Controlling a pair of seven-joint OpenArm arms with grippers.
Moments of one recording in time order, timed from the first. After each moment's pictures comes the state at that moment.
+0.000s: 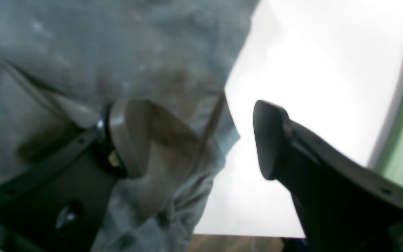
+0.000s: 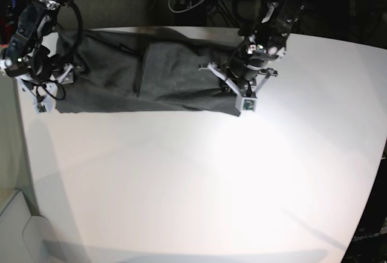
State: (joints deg) left arm 8.8 -11.7 22.3 93.0 -21.9 15.4 38.1; right arm -3.2 6.2 35.8 94.6 5.6 40.1 -67.2
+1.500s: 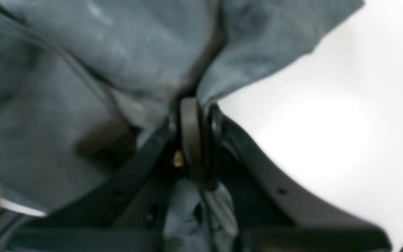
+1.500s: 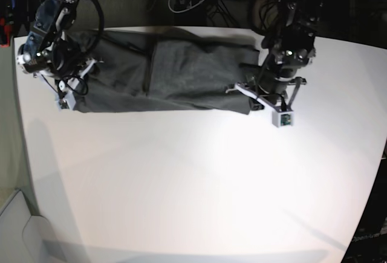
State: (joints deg) left arm 10.5 -11.9 10.7 107.6 -21.3 17.2 44.0; right arm -5.2 0.1 31.9 98.9 5.7 39.7 -67.9
